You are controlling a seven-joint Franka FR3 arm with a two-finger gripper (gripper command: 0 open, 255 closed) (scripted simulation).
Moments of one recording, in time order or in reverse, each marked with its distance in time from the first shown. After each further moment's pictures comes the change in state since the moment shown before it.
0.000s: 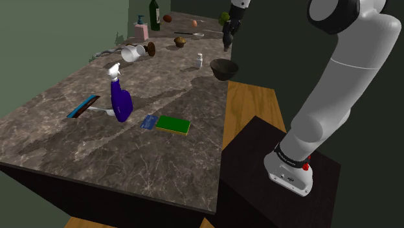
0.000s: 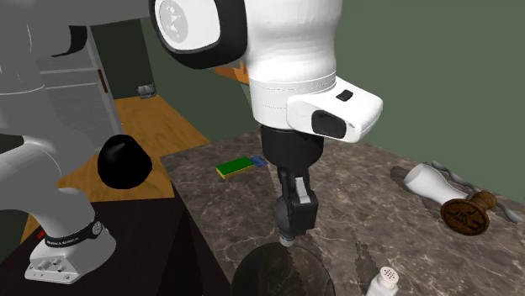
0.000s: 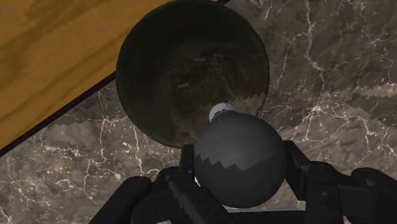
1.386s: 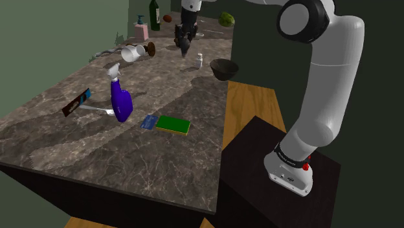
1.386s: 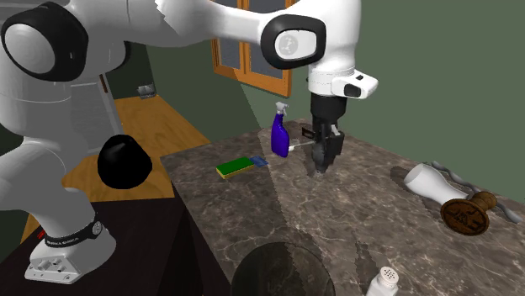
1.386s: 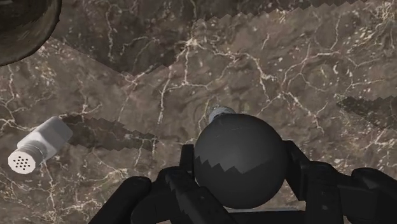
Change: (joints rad) arm 0.241 0.229 0.143 0.253 -0.035 0.019 0.393
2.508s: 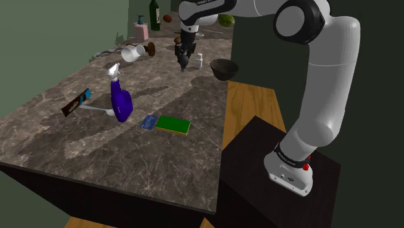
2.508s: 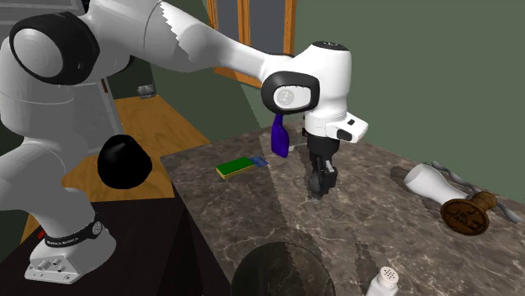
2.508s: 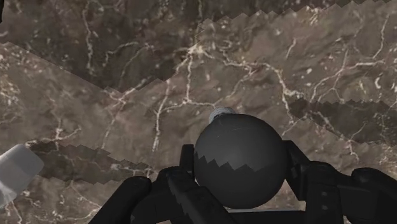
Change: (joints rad) arm 0.003 0.030 0.004 -0.183 0.010 0.212 -0.021
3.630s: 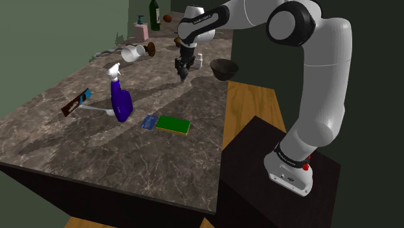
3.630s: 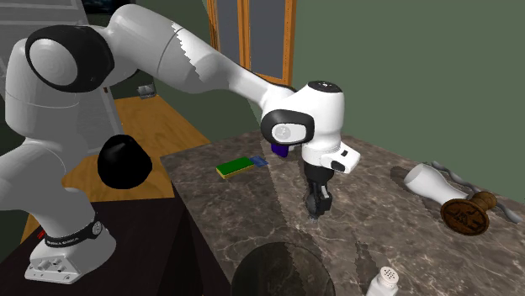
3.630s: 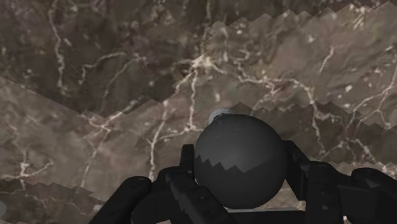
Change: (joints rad) arm -0.001 0.063 0.006 -0.096 0.014 0.158 -0.020
